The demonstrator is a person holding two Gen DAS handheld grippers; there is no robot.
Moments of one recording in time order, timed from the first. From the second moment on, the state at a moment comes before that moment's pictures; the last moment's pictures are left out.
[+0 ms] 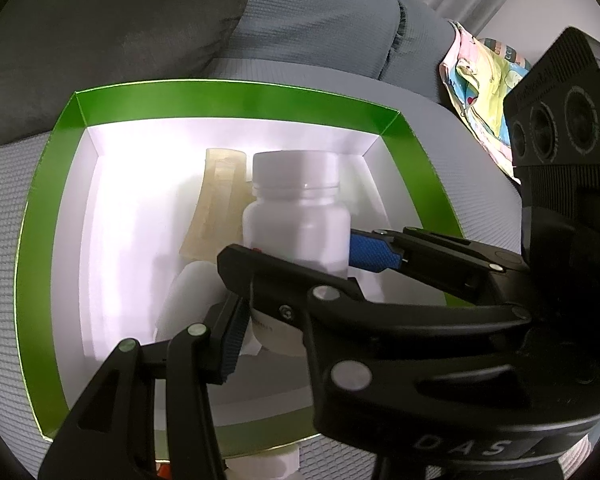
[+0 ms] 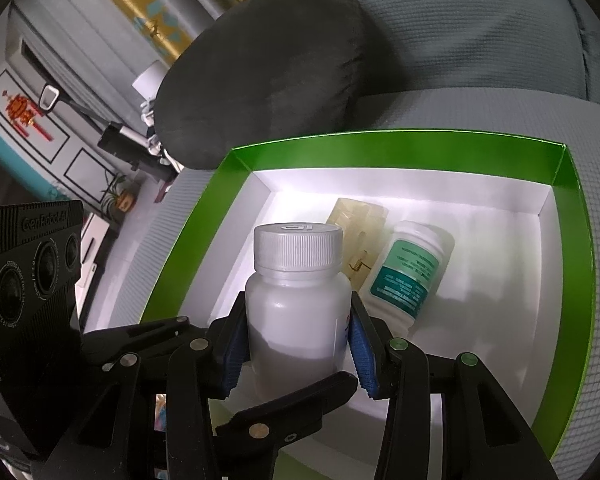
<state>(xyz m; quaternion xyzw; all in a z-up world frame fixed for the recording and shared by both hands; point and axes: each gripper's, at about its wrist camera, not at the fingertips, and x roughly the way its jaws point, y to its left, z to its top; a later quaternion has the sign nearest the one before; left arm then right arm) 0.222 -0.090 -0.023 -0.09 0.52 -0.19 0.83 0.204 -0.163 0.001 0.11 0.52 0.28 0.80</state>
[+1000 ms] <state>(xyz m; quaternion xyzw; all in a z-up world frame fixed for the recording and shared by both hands) 0.160 -0.055 0.025 -0.08 0.46 -0.12 0.88 0.141 -0.238 0.075 0.12 0.43 0.20 0.87</state>
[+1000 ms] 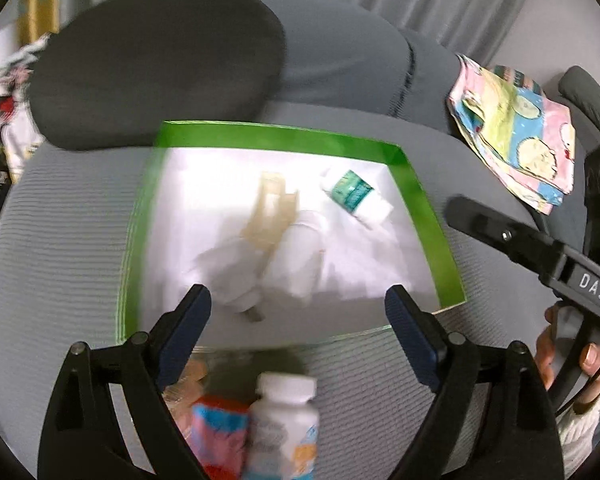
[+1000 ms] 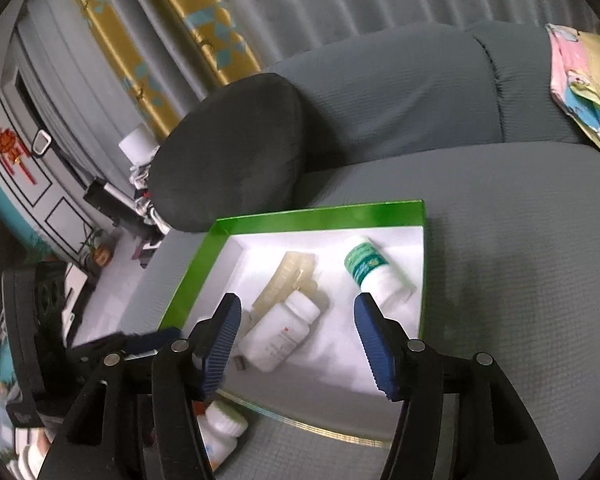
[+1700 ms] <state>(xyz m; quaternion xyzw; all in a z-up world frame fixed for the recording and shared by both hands) 0.036 -0.027 0.057 -0.09 0.41 -0.07 0.90 0.048 -0.220 0.097 0.13 0.42 0.24 0.86</state>
